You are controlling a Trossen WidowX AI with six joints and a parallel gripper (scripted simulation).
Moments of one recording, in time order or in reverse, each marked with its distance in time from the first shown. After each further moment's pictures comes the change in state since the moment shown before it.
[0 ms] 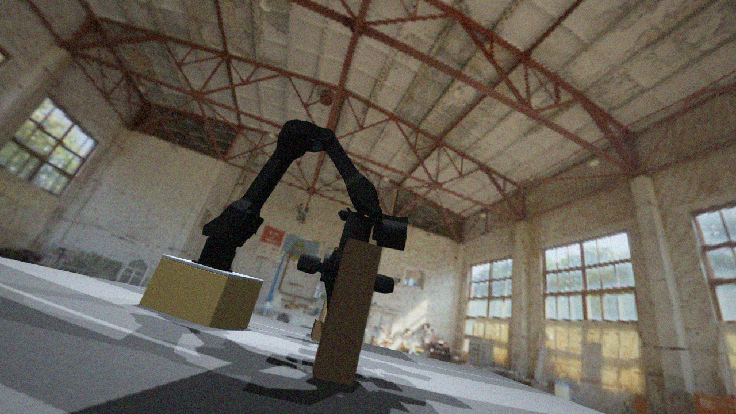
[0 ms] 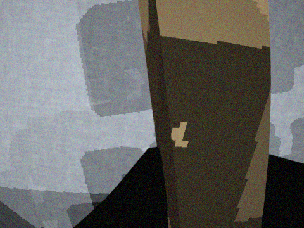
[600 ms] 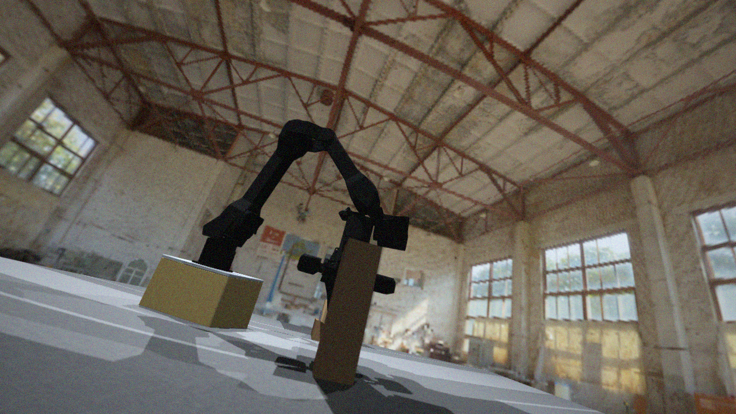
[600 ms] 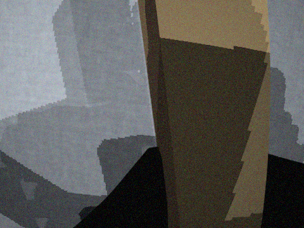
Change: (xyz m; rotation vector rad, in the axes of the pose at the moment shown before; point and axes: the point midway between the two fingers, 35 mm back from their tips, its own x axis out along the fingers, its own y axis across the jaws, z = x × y) arm 0.001 -0.001 -0.005 -0.002 -0.004 0.001
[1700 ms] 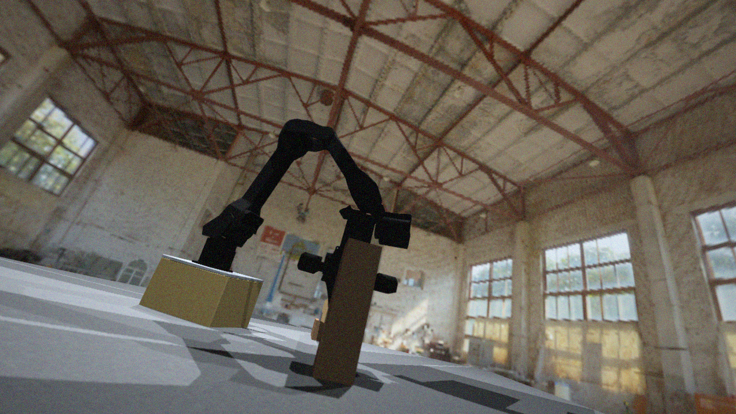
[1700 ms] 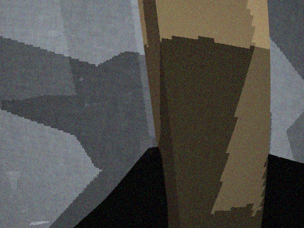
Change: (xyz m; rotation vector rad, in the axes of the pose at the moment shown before) arm -0.001 -0.001 -0.010 0.000 0.002 -0.001
